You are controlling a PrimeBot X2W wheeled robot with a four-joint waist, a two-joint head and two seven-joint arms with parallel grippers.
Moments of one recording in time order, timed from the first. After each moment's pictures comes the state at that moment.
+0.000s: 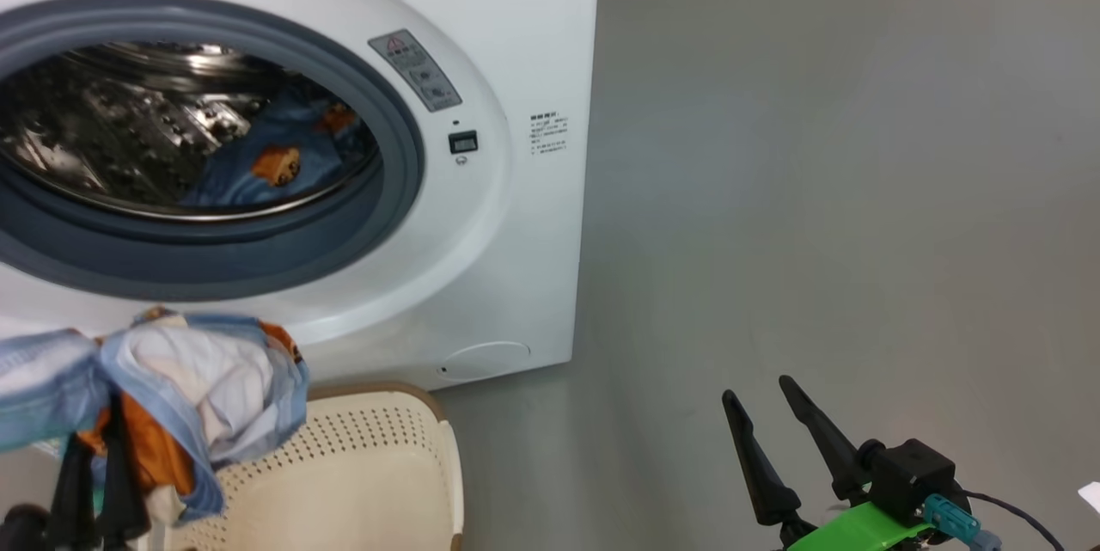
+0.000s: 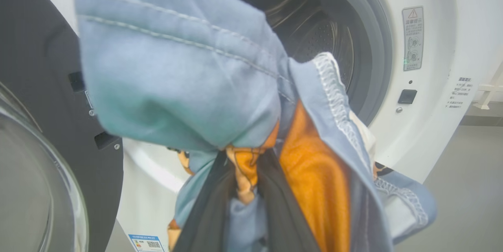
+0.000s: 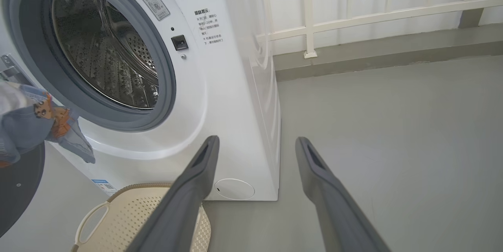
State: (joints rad) left arm 0.07 0.05 0.22 0.00 -0.19 -0.10 -0.25; right arm -0.03 -0.05 0.16 0.19 0.26 0.13 -0.26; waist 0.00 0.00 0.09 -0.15
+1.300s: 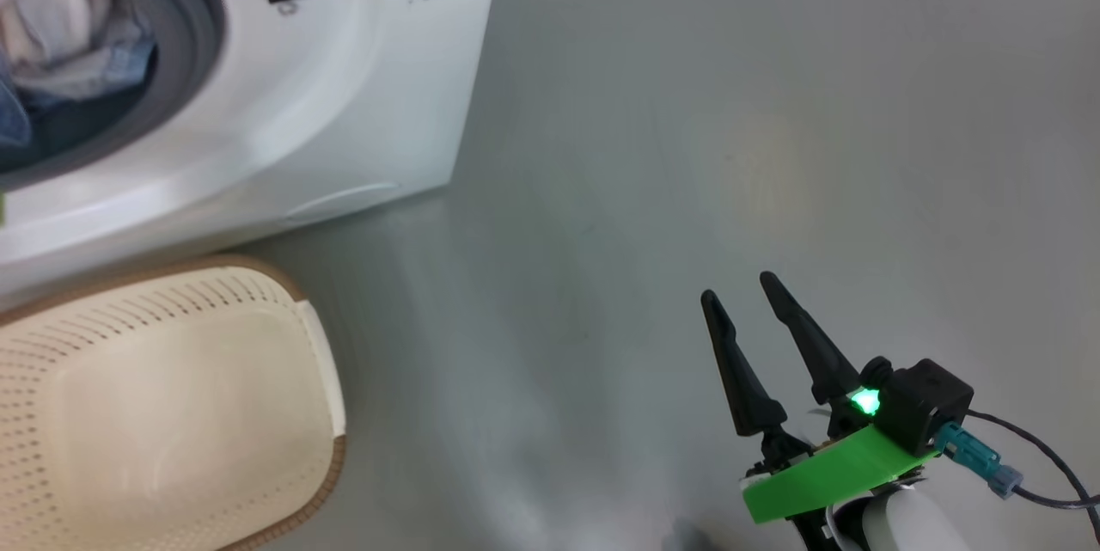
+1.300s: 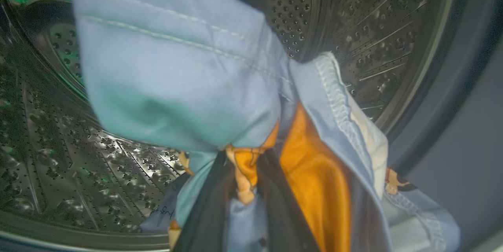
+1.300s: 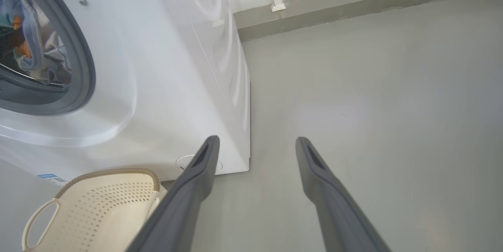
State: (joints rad) left arm -0.74 0.38 0.08 0.47 -0.25 -0.13 -0.22; right arm -0.15 -0.05 0.21 0.08 0.33 0.13 -0.26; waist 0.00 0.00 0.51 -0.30
